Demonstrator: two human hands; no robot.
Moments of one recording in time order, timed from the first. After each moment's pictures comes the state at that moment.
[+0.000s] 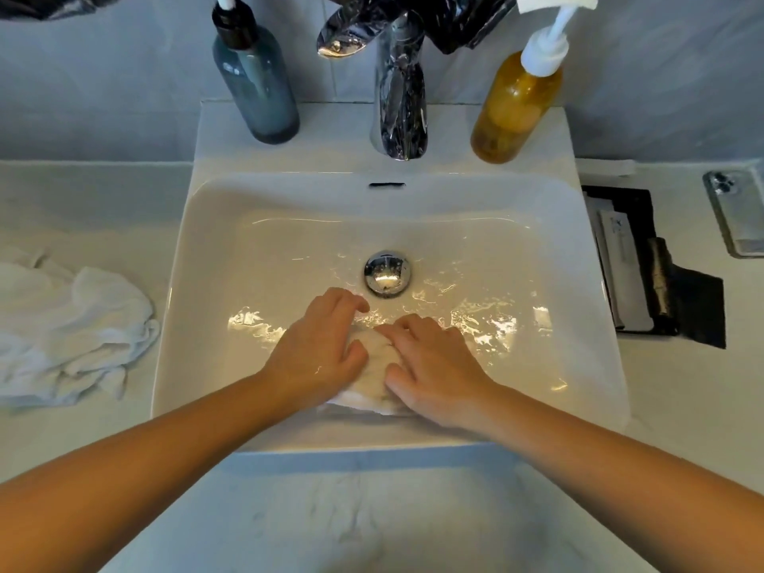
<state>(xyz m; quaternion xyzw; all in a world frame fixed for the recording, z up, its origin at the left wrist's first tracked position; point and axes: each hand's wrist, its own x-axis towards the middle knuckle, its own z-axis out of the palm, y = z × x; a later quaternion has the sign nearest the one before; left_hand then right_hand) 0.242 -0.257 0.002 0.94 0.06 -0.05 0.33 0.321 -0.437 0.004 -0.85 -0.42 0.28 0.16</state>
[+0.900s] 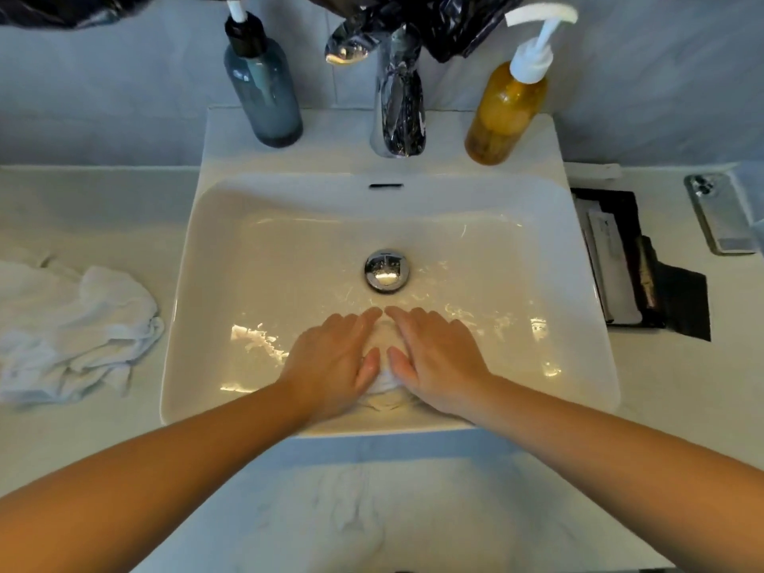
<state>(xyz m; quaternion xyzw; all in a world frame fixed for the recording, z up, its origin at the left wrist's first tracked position) 0.228 -0.277 -0.007 0.98 0.02 -0.06 0.18 0.316 -0.440 0.000 -0.88 -0.43 0.18 0.09</state>
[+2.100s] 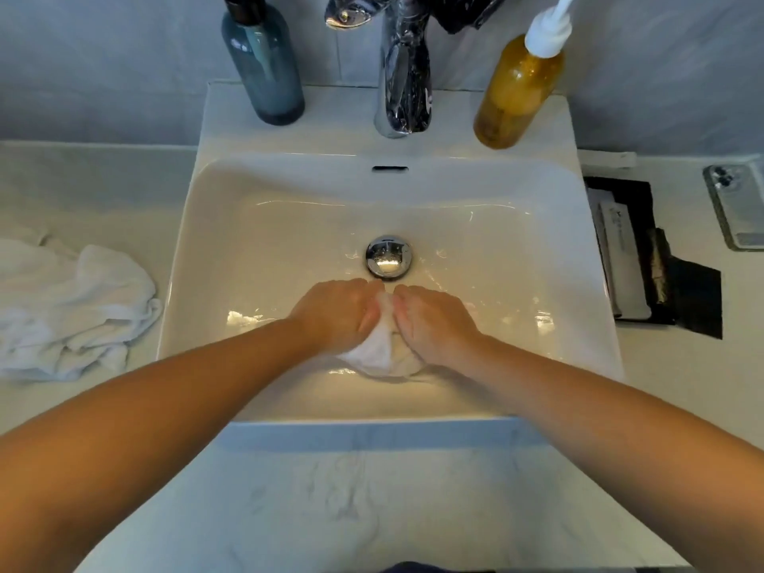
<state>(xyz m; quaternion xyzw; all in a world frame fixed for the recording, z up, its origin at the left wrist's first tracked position) 0.278 -0.261 -0.017 0.98 0.01 -0.13 0.15 0.345 -0.422 -0.015 -0.88 -0.38 0.22 0.15</state>
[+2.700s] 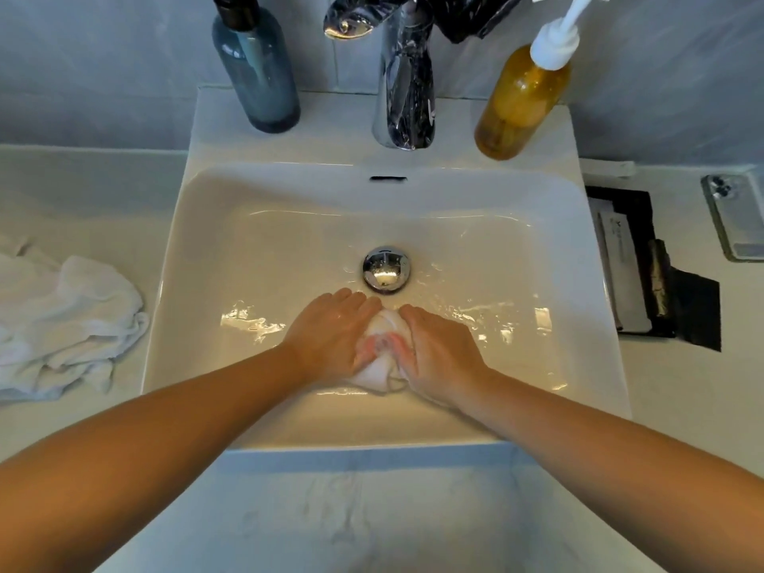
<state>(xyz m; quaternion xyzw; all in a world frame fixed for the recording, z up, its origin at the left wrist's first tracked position) 0.264 -0.252 -0.044 0.98 -0.09 0.00 0.15 0.333 -0.433 -0.027 -0.87 -0.37 0.26 0.22</state>
